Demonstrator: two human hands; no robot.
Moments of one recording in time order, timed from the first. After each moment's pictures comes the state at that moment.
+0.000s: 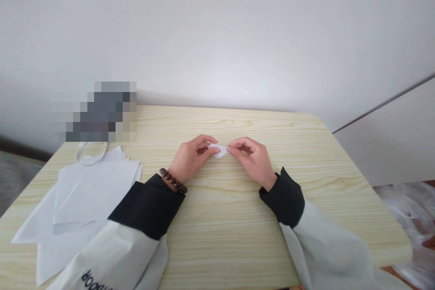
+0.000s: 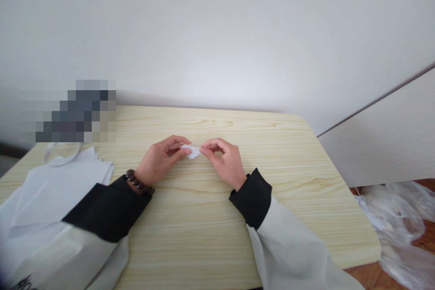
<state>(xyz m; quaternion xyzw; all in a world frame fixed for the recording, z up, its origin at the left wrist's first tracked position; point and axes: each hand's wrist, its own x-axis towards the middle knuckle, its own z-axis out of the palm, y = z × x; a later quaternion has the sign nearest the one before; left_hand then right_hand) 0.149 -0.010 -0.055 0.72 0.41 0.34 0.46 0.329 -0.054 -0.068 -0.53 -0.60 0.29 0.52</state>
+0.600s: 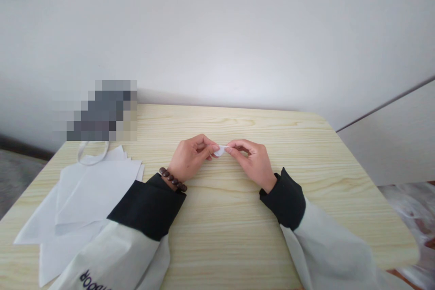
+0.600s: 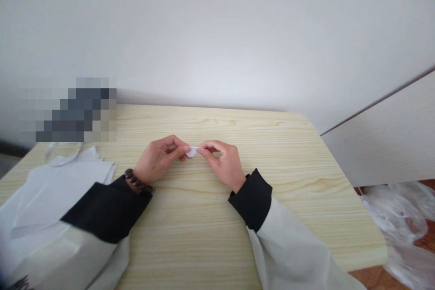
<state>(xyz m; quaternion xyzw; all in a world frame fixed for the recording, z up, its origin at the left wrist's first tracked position) 0.146 -0.008 -0.051 0.67 0.39 0.35 0.53 0.321 -0.056 -0.060 -0.53 -0.65 0.25 0.48</state>
